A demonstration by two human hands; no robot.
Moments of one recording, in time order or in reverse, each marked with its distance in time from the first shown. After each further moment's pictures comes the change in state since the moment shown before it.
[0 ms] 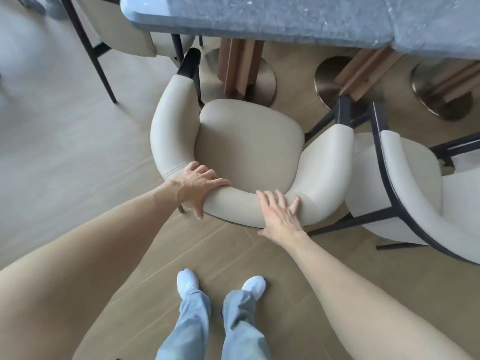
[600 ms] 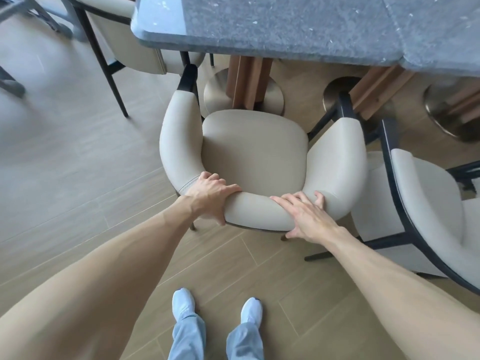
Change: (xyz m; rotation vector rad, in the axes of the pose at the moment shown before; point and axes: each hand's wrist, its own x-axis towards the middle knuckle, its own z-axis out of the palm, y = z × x) left_hand 0.037 0.035 -0.016 -0.124 0.159 -0.158; right_hand 0.035 0.098 -0.019 -0.037 0.060 -0.257
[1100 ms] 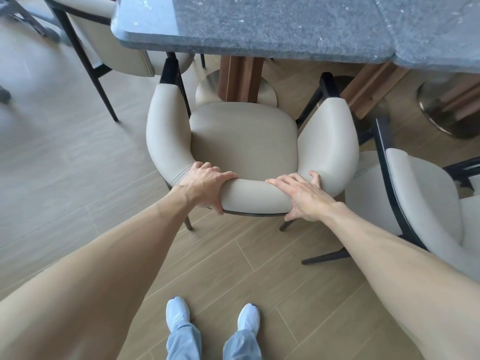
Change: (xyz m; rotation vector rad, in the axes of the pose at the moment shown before) left_hand 0.040 -0.006 -0.016 -0.064 0.046 -0.085; right_hand 0.036 0.040 -0.031 -0.018 0.015 -0.025
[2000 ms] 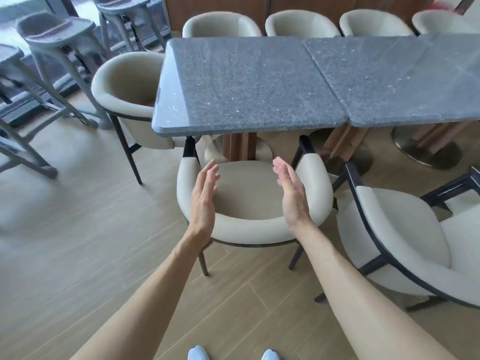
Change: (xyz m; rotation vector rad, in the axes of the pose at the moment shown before) left_hand -0.131 0.052 -0.149 -1.615 0.797 -0.129; right_hand -0.077 -0.122 -0.161 1.461 0.804 0.156
